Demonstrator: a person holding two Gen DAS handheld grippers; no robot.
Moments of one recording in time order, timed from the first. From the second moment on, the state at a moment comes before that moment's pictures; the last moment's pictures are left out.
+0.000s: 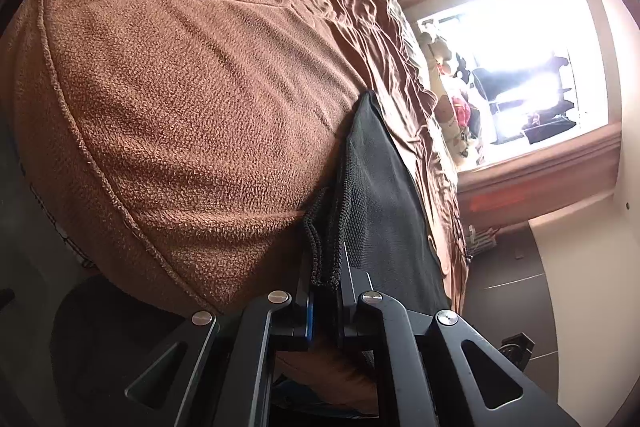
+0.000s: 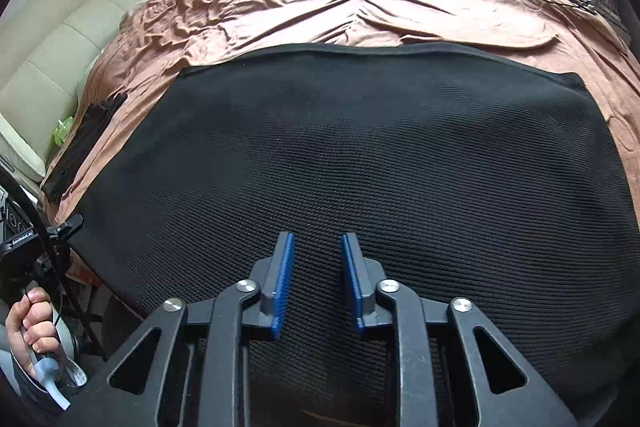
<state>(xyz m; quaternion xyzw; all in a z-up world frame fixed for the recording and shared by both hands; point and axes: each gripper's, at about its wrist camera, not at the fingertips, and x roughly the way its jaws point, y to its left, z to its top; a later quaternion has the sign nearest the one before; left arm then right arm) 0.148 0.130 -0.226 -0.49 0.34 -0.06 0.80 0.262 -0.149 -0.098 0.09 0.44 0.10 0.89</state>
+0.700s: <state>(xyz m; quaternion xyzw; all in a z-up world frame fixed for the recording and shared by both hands) 0.148 0.124 -0.240 -0.54 0.34 0.00 0.77 0.407 -0.128 -0.115 0.06 0.47 0.08 0.87</state>
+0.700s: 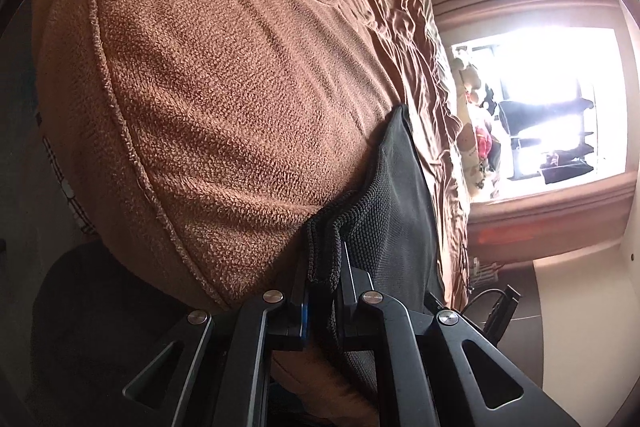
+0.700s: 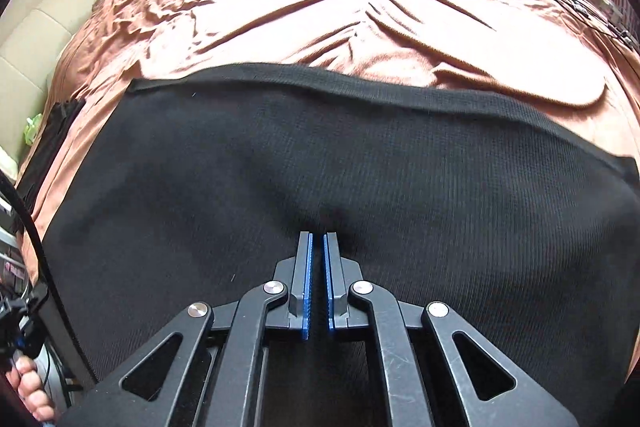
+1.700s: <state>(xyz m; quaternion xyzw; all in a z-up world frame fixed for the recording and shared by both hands) 0.166 0.119 -0.206 -0.57 0.30 -0.11 0.76 0.411 -0.138 -0.105 0.13 0.48 0.10 0.86</state>
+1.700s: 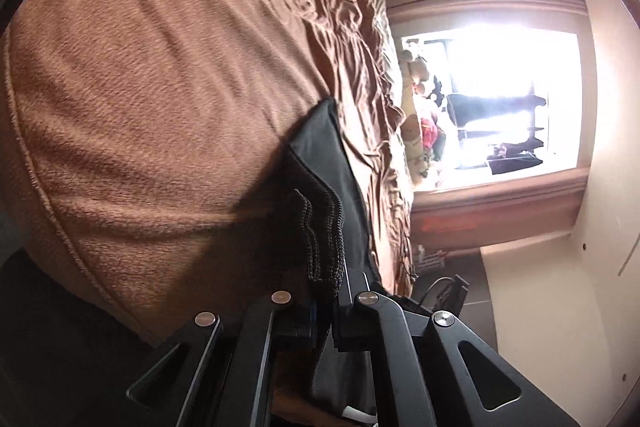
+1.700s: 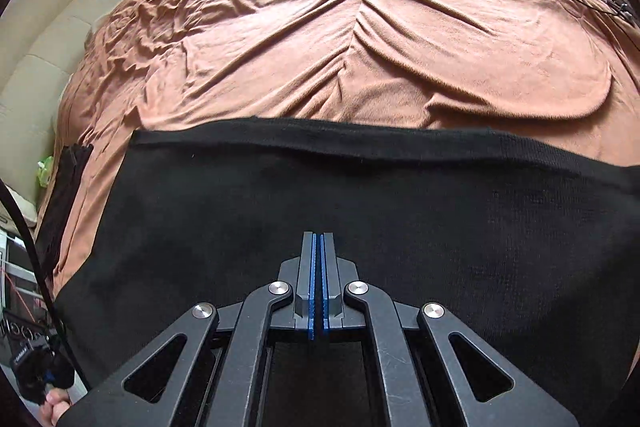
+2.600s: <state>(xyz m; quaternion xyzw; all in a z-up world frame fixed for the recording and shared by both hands) 0.227 0.039 -0.090 -0.51 0.27 -0.25 0.77 0.269 -0.161 -0.134 0.15 0.49 0.21 0.83</state>
